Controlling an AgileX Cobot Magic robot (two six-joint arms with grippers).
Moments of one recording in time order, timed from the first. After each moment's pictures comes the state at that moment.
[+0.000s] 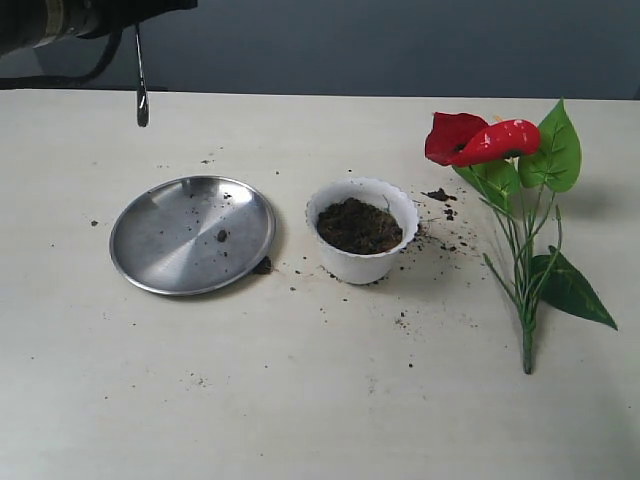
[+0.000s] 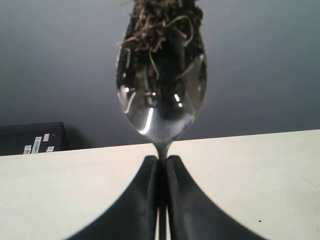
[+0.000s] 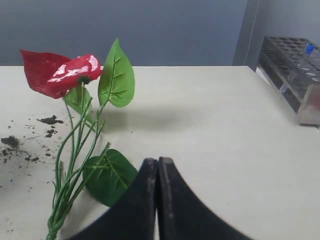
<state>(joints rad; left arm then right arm) -0.28 1.43 -1.03 1.60 0.22 -1.75 -0.01 0.01 0.00 0.04 0.33 -0.07</state>
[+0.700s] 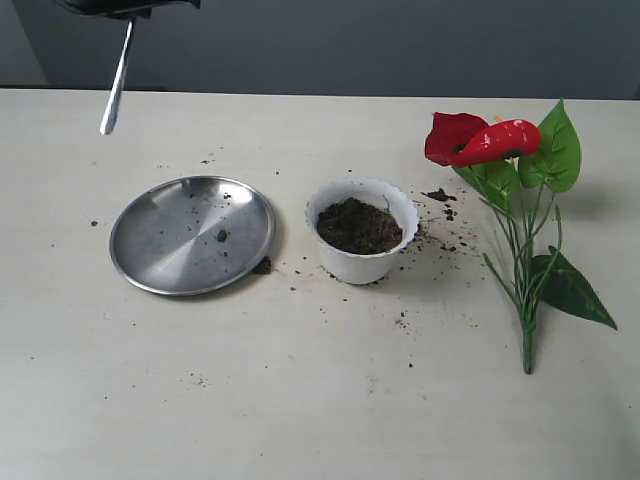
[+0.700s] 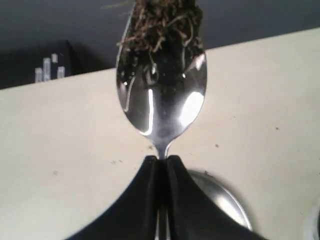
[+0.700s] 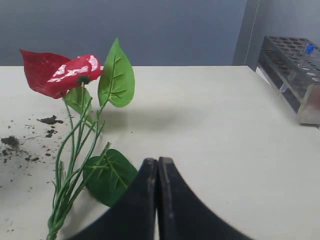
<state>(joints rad) -0.23 1.59 -1.41 0.23 0.64 -0.27 -0.01 0.01 0.00 0.04 0.33 -0.07</state>
